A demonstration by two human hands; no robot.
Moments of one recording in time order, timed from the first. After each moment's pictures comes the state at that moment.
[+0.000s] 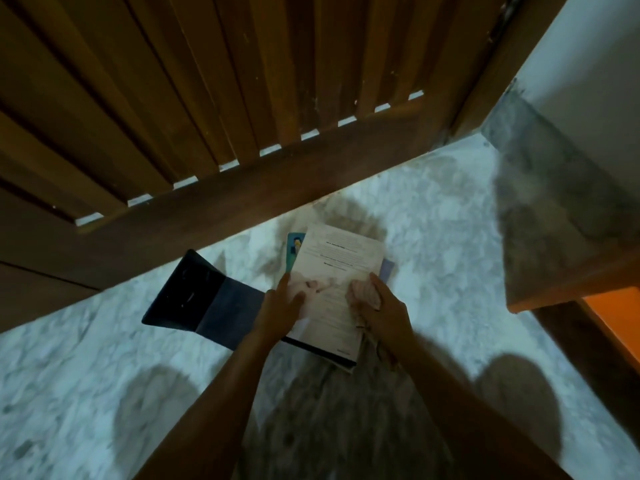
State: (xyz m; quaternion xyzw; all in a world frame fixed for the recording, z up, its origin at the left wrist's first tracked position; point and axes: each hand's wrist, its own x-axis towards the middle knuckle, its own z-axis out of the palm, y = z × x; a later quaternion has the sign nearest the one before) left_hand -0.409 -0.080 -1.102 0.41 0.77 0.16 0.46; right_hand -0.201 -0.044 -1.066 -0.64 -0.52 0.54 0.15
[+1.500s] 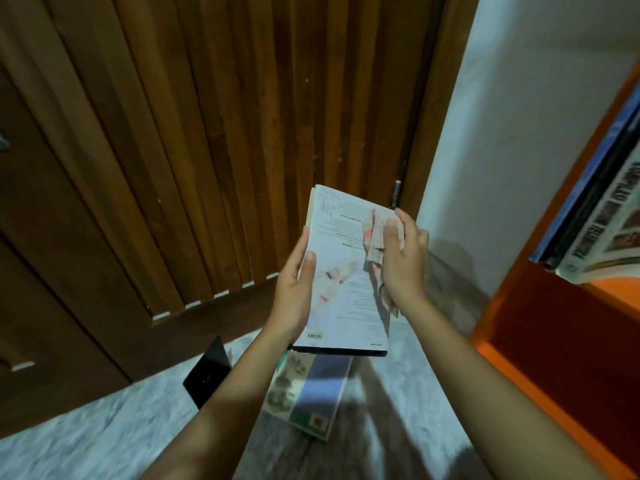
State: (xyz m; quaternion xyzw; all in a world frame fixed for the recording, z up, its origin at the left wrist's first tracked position) left_hand -0.312 -0.122 -0.749 0.45 0.44 0.64 0.44; right_hand -0.171 -0.037 -0.740 -0.52 -0.58 0.29 0.55
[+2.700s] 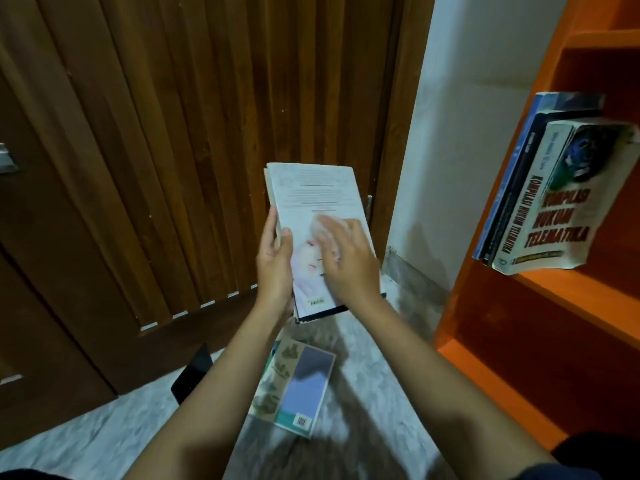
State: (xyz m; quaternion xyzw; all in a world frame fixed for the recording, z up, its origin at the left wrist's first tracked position) left_hand -0.288 -0.135 -0.700 0.38 0.36 0.74 0.41; right_hand -0.179 -0.090 -0.713 -0.42 -0.76 0.06 0.49
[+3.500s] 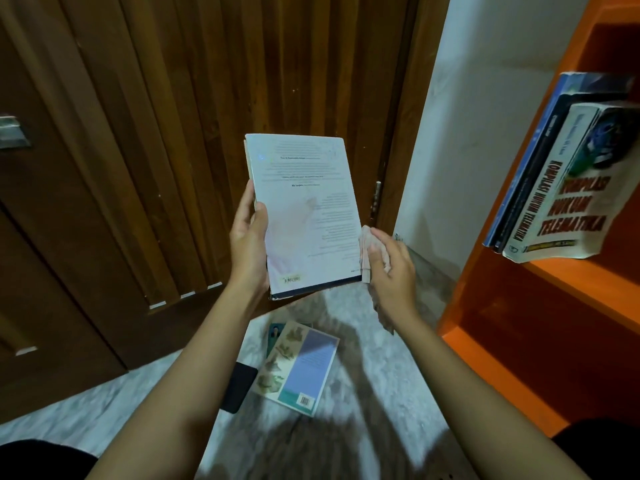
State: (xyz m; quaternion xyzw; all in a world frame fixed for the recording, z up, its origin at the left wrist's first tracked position) left_hand -0.325 -0.147 -0.689 0.33 0.36 0.76 0.42; right_hand -0.132 -0.107 -0.746 -0.46 -0.66 0.26 0.53
